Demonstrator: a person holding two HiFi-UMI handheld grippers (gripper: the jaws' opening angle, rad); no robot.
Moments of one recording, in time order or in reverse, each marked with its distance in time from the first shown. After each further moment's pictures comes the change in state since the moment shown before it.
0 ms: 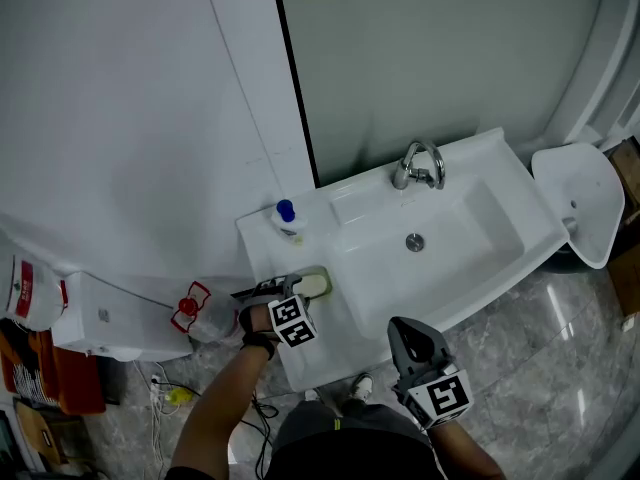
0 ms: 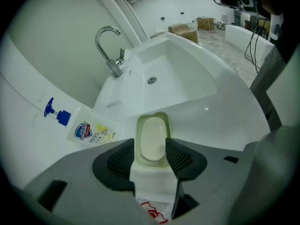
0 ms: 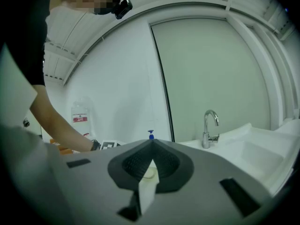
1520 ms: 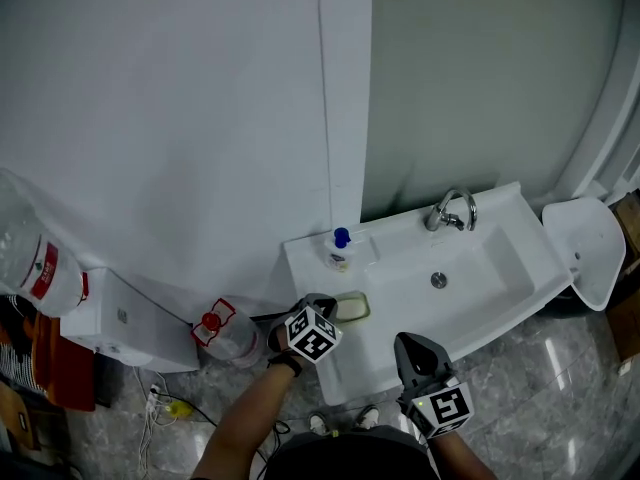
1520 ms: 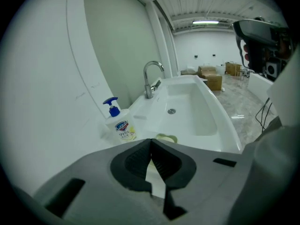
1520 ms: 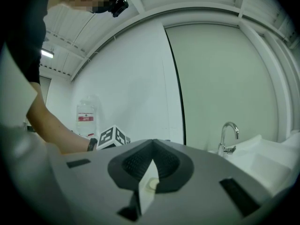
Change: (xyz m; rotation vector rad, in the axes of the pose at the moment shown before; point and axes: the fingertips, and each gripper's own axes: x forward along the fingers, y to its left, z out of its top) left arm -0.100 0.044 0.002 -0.455 -0.354 0.047; right arm 0.029 0.090 0.038 -0.087 -0.045 0.042
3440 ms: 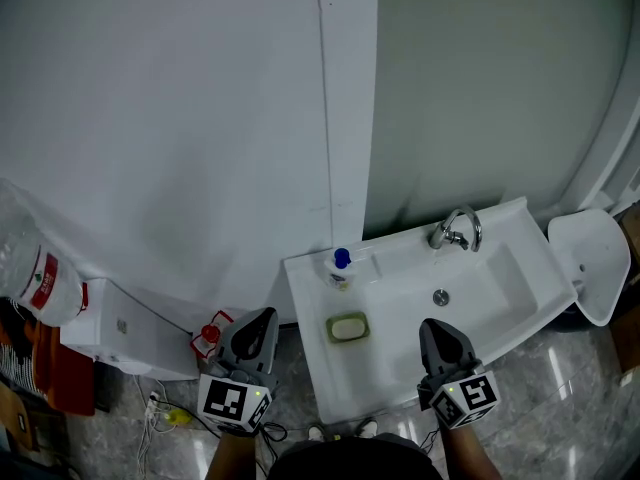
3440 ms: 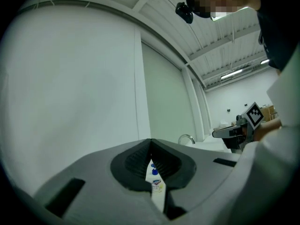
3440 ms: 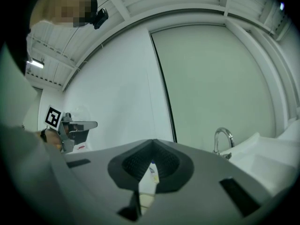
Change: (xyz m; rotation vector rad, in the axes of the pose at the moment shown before) left arm -0.249 0.083 0.097 -0.259 -0.689 0.391; right arm 0.028 -0.080 0.045 0.118 -0.127 -0.049
